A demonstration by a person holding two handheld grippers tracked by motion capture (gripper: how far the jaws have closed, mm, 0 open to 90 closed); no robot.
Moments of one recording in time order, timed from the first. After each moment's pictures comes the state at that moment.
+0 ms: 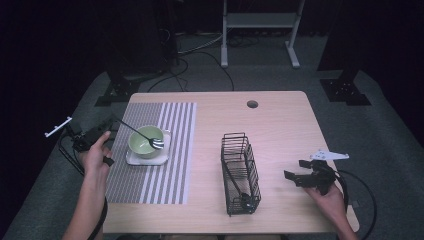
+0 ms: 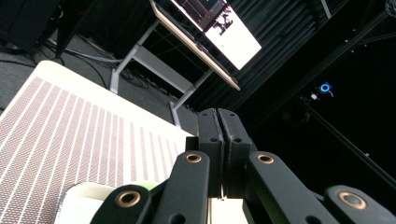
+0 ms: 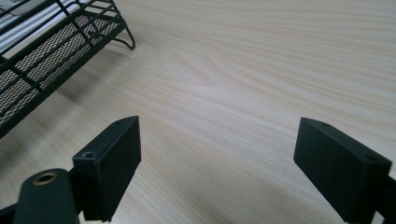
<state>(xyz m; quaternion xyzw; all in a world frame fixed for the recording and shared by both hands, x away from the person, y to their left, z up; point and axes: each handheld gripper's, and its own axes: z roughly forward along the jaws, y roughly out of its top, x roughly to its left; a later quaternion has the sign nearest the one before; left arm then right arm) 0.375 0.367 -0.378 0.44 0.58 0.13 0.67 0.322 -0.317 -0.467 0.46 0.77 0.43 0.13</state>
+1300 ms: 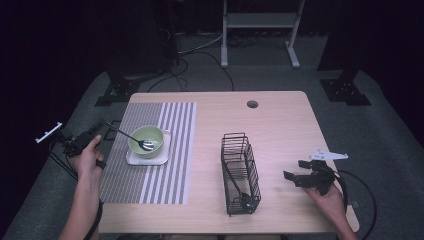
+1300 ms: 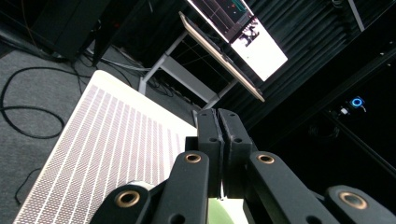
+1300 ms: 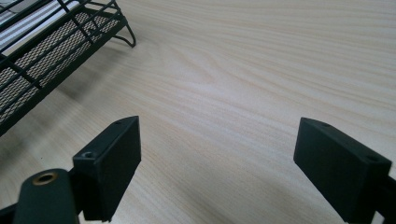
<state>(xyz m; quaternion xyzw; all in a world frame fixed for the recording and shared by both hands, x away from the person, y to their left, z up) 0.368 0.393 -0.390 0.42 0.61 0.16 0.65 0.322 -0.316 -0.468 0.46 0.77 0.43 0.13</state>
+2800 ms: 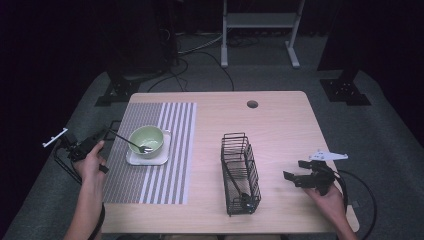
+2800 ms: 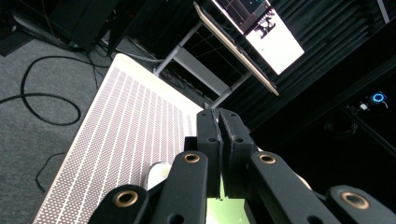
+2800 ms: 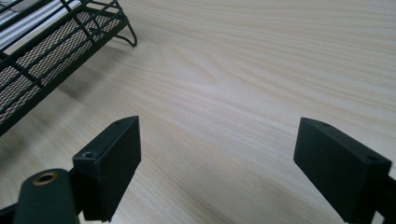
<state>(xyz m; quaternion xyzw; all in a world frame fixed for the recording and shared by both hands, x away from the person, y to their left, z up) 0.370 0.395 -0.416 0.42 0.64 0.15 0.63 0.321 -0.315 -0.467 0.45 0.77 0.43 0.13</state>
